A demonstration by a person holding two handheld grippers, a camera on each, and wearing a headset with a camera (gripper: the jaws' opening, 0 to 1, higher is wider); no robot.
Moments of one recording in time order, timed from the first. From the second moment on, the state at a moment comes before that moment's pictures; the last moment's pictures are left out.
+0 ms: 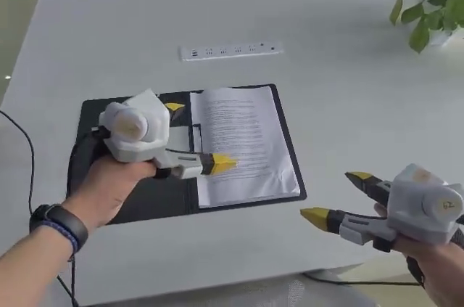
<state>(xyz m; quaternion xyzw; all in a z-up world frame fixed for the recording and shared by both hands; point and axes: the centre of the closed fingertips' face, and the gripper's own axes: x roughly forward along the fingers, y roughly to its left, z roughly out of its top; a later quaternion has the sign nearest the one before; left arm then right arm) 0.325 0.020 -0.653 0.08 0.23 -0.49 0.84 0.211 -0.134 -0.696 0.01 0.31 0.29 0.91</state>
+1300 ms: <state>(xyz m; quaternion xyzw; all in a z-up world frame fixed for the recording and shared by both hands) 0.319 -0.095 -0.783 0.10 0.33 -0.50 0.80 0.206 -0.149 -0.713 0.02 0.33 0.28 0.90</state>
